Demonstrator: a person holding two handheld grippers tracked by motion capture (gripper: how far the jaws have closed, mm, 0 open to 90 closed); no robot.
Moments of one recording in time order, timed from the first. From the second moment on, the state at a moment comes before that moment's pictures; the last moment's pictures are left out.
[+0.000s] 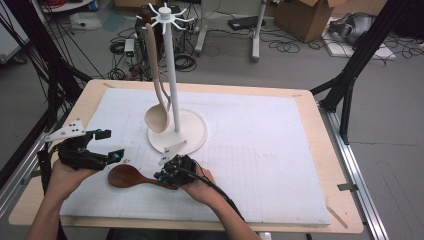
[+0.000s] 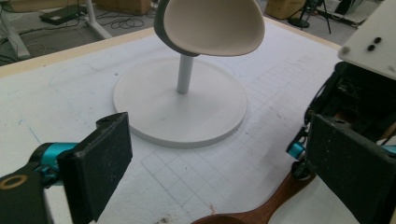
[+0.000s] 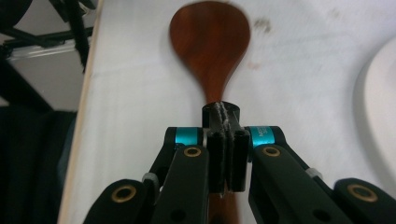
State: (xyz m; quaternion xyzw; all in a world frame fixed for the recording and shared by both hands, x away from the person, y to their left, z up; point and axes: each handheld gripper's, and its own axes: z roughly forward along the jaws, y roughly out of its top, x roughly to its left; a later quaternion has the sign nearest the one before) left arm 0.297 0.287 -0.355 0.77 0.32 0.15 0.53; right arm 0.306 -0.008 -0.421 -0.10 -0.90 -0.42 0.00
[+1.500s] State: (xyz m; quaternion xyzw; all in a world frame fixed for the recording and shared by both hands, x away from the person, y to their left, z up) left arm 0.317 0.246 -0.407 0.85 0.22 0.04 0.48; right arm 0.316 -0.071 -0.426 -0.19 -0.87 -0.45 -0.04
